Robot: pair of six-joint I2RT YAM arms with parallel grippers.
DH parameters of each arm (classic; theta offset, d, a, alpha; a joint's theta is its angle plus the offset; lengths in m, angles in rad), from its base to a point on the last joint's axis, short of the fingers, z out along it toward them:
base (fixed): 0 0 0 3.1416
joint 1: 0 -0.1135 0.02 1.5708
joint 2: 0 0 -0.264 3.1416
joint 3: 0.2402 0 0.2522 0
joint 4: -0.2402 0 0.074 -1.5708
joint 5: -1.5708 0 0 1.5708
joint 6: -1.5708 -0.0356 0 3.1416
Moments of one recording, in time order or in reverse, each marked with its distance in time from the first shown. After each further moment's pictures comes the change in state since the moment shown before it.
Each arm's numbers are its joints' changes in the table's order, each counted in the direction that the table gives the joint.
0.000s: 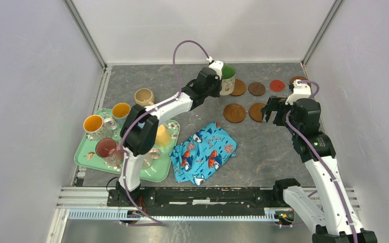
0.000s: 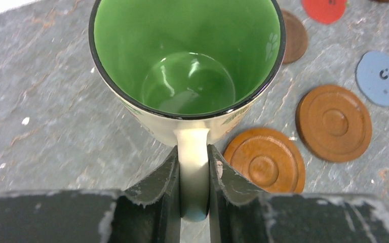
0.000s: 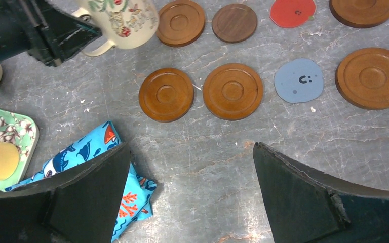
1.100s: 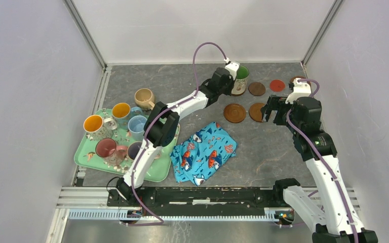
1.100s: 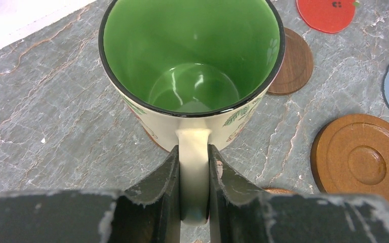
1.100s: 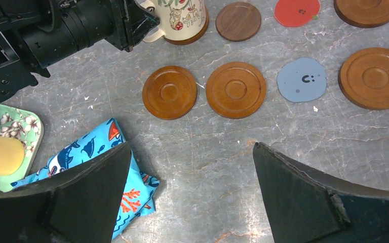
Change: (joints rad) left arm 0.032 0.392 0.420 0.030 -0.039 -0.127; right arm 0.000 0.013 0.037 -0.032 0.019 0.001
